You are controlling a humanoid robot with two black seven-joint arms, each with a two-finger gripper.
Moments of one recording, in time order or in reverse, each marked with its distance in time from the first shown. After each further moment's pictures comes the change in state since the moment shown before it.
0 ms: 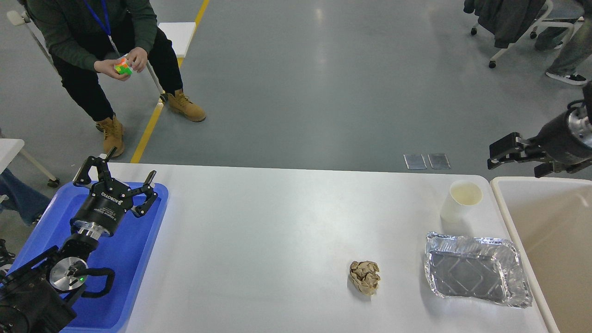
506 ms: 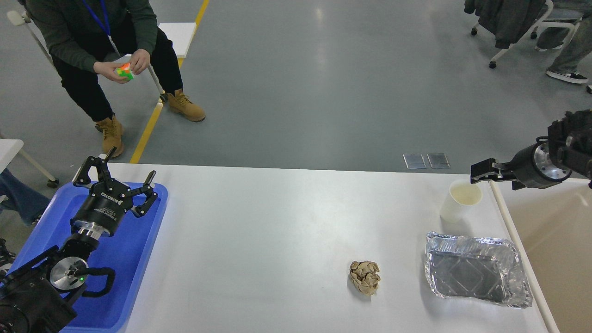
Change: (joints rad) left arm 0.000 0.000 0.000 0.000 0.000 0.000 0.000; right arm -0.347 0.055 0.148 -0.272 0.014 -0.121 -0.006
